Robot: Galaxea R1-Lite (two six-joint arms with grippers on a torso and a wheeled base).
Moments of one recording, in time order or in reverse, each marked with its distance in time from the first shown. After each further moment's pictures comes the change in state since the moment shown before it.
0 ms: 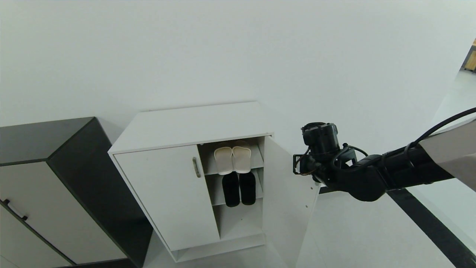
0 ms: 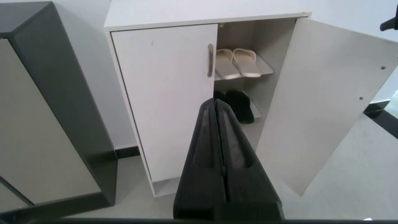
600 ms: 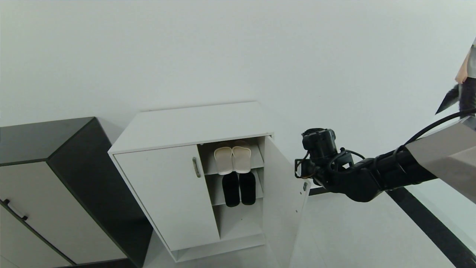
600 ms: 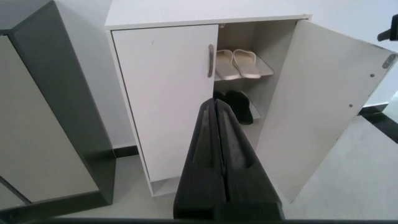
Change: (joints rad) left arm 0.000 0.000 0.000 -0.001 0.006 -0.015; right arm -0.027 0.054 -0.006 -0.001 0.001 0.000
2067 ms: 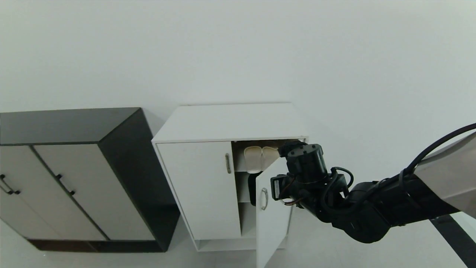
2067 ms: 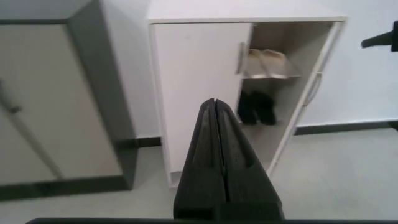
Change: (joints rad) left arm 0.000 0.000 0.000 0.000 -0.002 0.001; right arm 0.196 -0.079 0.174 -0.169 0.087 -0.036
